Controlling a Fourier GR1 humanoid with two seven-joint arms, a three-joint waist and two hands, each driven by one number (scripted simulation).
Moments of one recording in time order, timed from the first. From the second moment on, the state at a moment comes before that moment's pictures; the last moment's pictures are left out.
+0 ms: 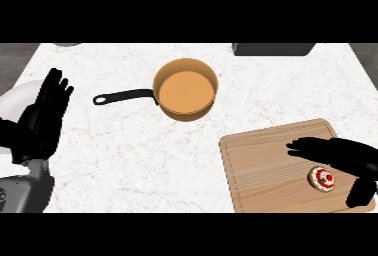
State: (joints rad) left arm -0.19 0.31 0.02 -1.60 0.19 0.22 0.18; right arm -0.23 -0.78 0.38 -1.23 0.74 0.35 -0.76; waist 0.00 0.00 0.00
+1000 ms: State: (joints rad) left arm -0.19 0.27 0.04 -1.63 0.13 0.20 0.22; right arm -0.26 -0.52 0.43 -1.25 0.93 0.30 -0.68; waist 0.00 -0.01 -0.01
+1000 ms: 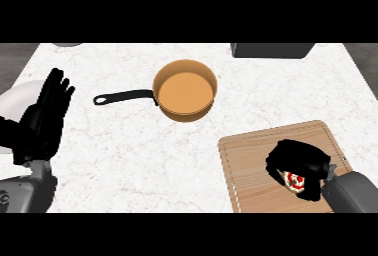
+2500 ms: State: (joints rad) left arm -0.24 0.26 0.02 -1.60 0.13 0.18 0.23; right arm -0.78 0.00 0.70 -1.66 1.00 -0.23 1.03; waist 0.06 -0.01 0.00
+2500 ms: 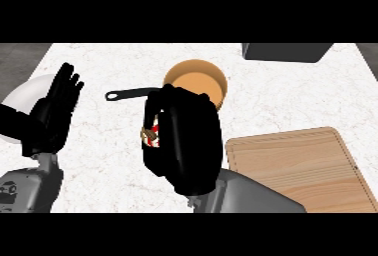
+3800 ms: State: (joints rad) left arm -0.24 0.26 0.06 -1.60 0.14 0.16 0.22; right arm -1.19 0.00 0.60 -0.81 0.97 -0.47 1.00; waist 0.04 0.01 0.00
